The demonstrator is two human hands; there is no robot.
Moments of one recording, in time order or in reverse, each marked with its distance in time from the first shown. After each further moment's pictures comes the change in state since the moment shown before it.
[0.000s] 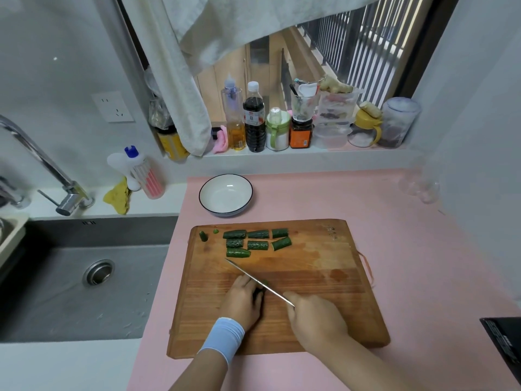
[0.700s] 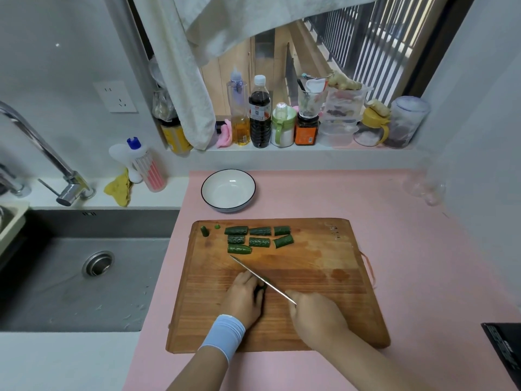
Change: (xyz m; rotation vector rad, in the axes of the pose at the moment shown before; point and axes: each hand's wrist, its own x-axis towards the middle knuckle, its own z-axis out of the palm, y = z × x) left_hand -0.001 -0.004 0.005 -0.020 0.003 -0.028; right_hand 0.009 0.005 0.002 0.038 -0.042 0.006
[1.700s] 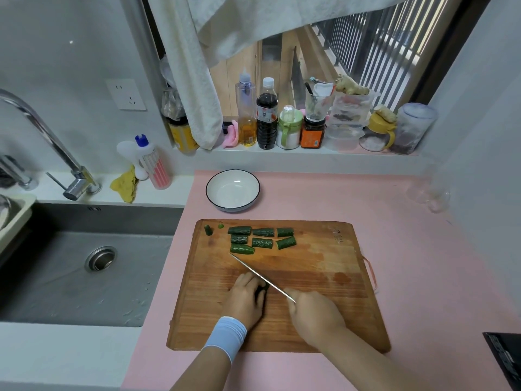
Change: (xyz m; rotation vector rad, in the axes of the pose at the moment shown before) left_hand -0.004 -0.004 0.007 -0.016 0.031 -0.025; right_hand 0.010 0.000 0.003 -0.012 -0.010 -0.018
